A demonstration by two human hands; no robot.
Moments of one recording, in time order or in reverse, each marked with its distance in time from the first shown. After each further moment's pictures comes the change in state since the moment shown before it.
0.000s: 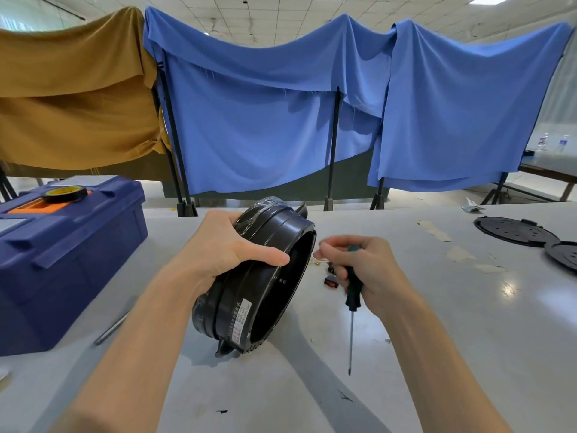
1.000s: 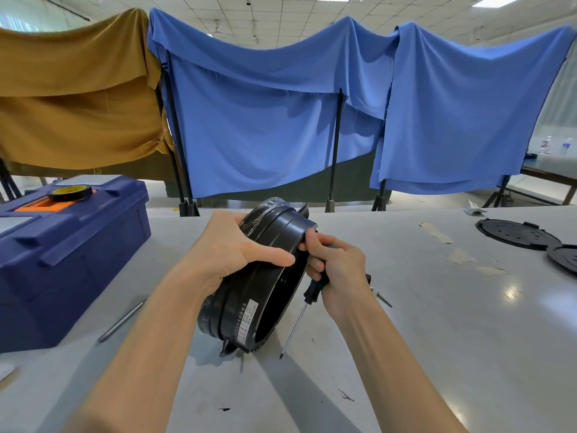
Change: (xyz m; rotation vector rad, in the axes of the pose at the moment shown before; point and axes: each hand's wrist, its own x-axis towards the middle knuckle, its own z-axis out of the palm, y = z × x) left_hand 0.000 -0.002 0.003 0.023 0.030 0.020; right_hand -0.003 0.008 0.052 0.368 0.115 0.038
